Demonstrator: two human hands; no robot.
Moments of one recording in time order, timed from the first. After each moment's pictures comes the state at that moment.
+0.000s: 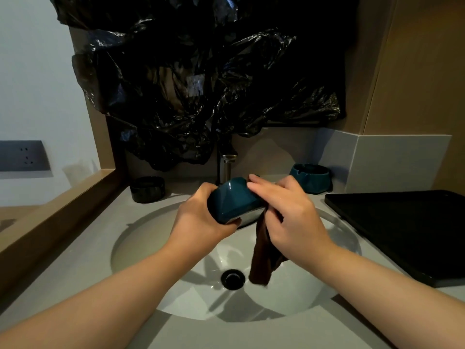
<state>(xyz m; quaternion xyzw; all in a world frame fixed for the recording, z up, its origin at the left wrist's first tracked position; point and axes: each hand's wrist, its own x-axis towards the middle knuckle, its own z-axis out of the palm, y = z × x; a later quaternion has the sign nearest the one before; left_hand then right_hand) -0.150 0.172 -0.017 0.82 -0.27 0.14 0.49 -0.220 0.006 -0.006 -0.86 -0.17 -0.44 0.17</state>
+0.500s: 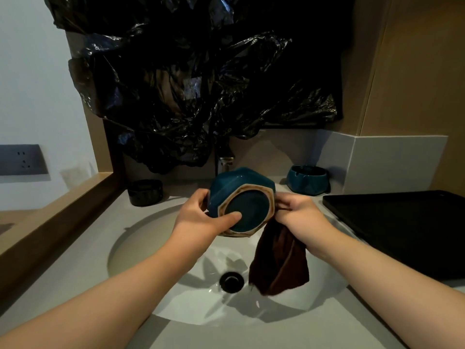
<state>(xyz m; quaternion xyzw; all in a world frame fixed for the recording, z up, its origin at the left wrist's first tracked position) -0.145 0.165 -0.015 0.74 -0.19 0.01 0.64 -0.211 -0.013 0.001 -0.81 0.08 -0.16 0.56</state>
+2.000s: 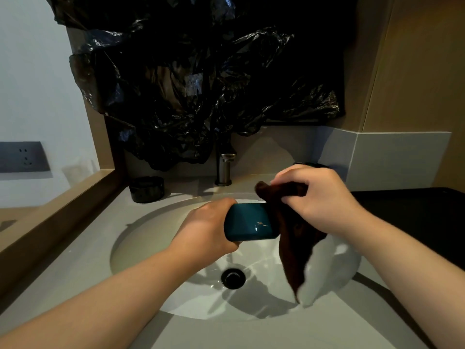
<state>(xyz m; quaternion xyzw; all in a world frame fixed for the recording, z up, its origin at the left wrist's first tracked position) -0.153 0.169 -0.017 0.89 -0.36 0.15 0.25 -0.233 -0.025 0.038 -0.92 -0.06 -0.30 0.26</state>
